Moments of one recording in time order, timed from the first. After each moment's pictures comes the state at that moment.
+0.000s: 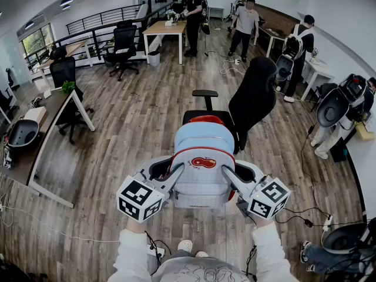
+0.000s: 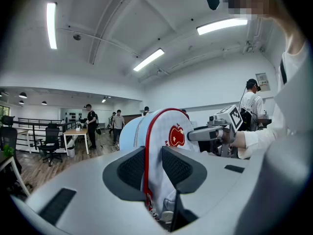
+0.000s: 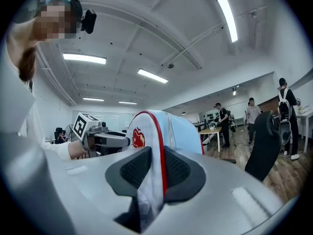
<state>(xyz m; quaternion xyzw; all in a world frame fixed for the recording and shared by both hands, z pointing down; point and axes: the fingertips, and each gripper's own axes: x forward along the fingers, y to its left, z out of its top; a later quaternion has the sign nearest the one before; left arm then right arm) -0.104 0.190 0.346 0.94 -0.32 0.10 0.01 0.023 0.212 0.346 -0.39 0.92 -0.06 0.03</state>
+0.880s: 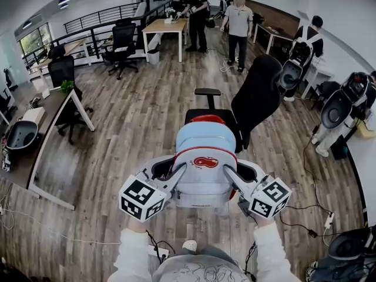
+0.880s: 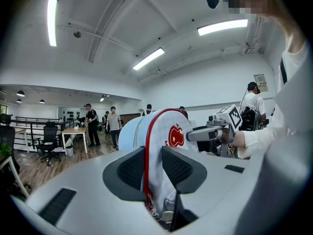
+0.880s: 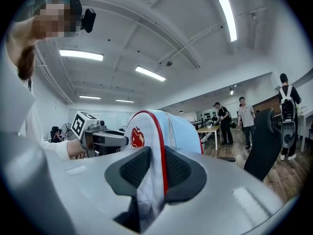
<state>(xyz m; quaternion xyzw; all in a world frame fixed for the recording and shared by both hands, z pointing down) -0.135 0.164 0.359 0.94 -0.31 0.11 0.02 -0.007 0.187 0.361 -0.41 0.91 -0.07 0.02</state>
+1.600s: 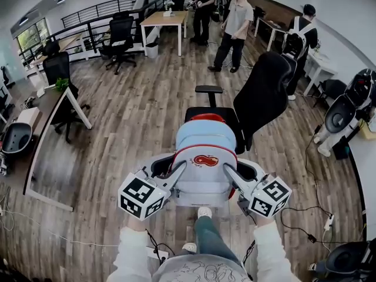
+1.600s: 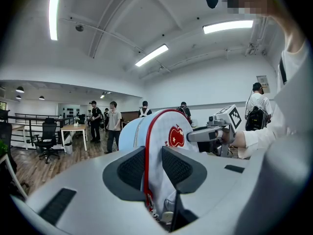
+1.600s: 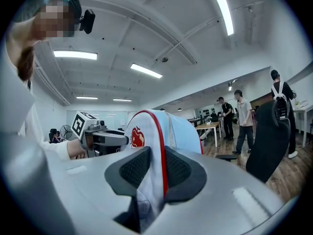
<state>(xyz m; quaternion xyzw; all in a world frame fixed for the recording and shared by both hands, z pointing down) -0.126 0.077 0.376 0.94 -0.31 0.11 0.03 0.001 0.101 0.379 -0.41 0.91 -0.09 0.02</state>
